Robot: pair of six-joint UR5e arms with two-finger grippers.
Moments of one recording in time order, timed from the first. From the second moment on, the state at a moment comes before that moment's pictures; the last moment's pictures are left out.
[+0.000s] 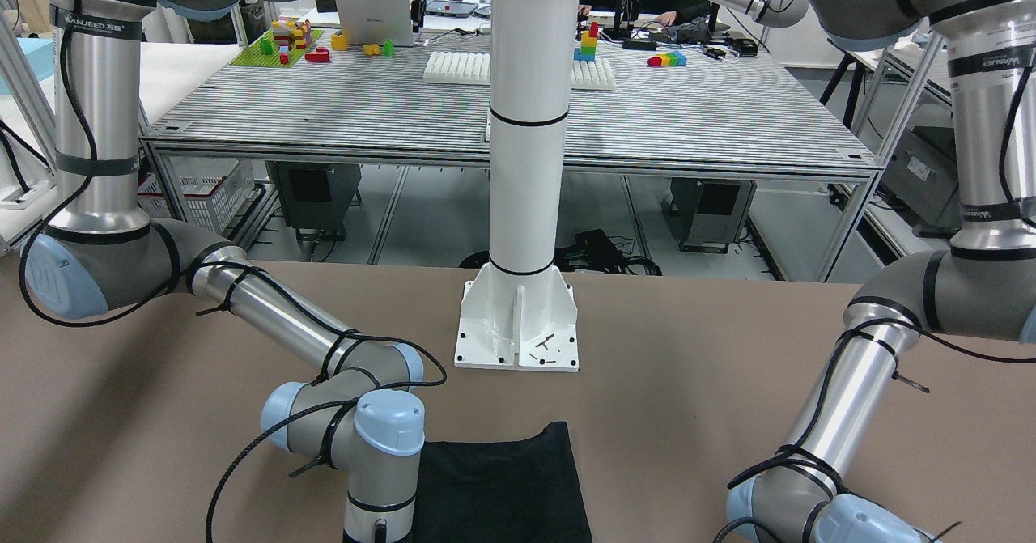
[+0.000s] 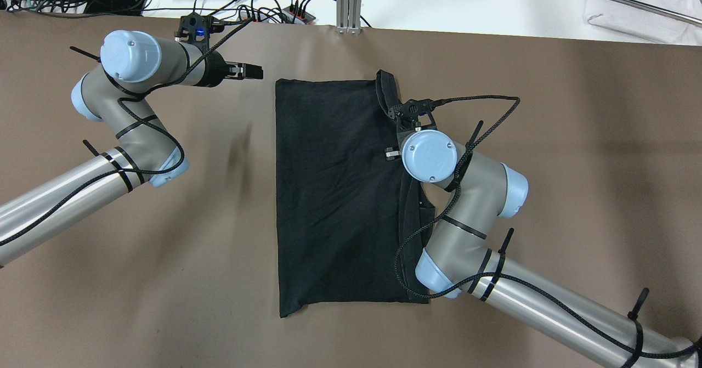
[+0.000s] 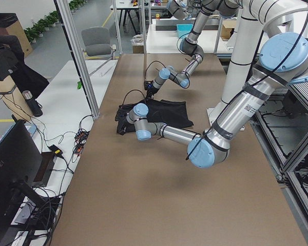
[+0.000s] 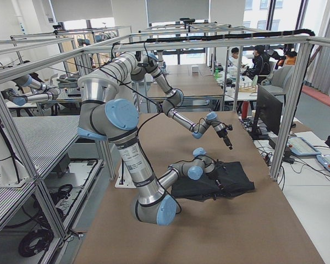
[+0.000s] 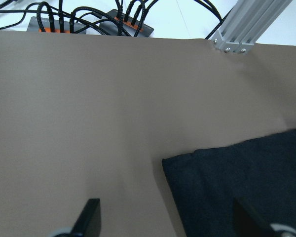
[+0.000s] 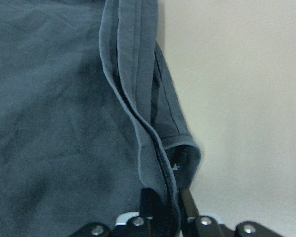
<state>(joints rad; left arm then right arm) -0.91 -2.29 -1.09 -2.59 -1.83 -1.03 0.63 -0.90 1.44 -1.26 1.44 0.92</state>
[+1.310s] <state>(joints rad) -0.89 -2.30 -1.10 -2.59 -1.83 -1.03 0.63 -0.93 1.46 -1.26 1.45 0.96</state>
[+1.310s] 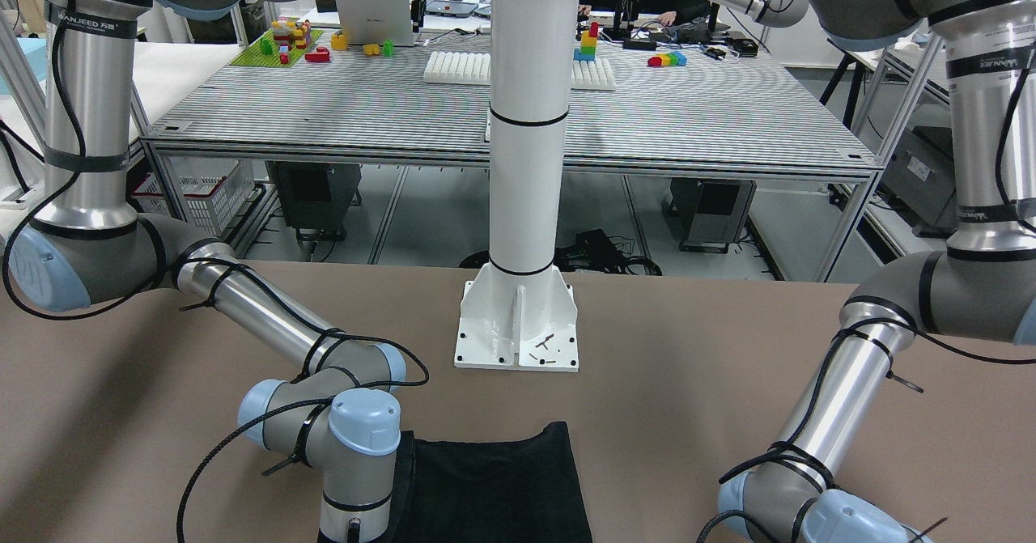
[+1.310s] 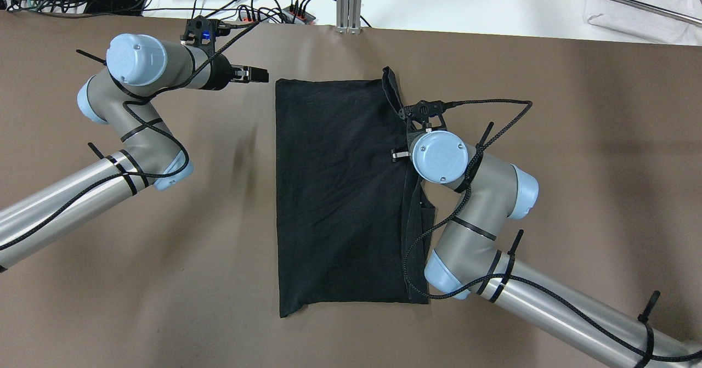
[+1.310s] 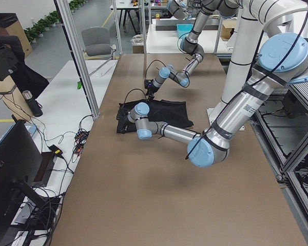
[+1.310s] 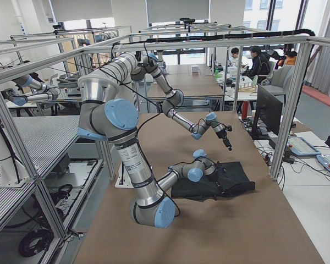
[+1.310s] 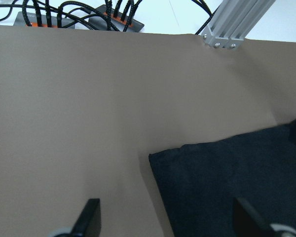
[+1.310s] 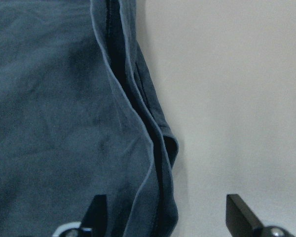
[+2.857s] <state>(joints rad) -0.89 -2.31 -1.09 -2.58 -1.82 -1.03 0.85 -1.02 1.44 -1.09 1.82 0.90</state>
